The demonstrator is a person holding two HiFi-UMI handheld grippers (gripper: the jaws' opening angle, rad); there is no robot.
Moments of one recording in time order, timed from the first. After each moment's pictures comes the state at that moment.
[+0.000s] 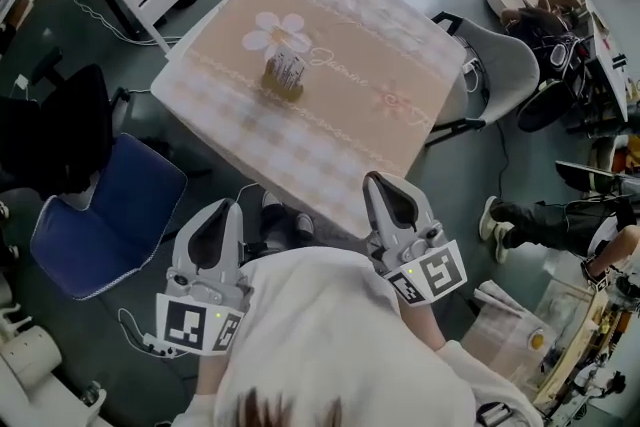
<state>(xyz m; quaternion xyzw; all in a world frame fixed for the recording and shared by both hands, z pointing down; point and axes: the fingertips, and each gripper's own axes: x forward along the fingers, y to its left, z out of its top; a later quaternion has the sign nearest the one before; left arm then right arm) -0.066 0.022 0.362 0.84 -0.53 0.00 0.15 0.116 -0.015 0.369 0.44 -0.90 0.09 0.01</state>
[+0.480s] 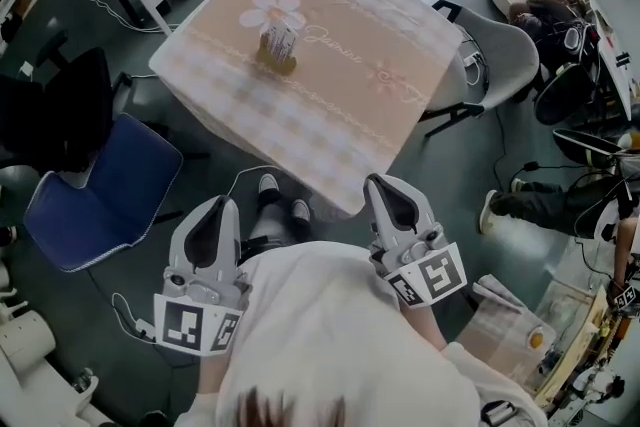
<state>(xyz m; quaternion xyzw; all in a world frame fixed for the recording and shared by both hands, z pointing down) -0.039 0.085 0.360 0.83 -0.55 -0.01 0.13 0.147 0.051 0.381 0.43 -0.90 0.09 0.02</state>
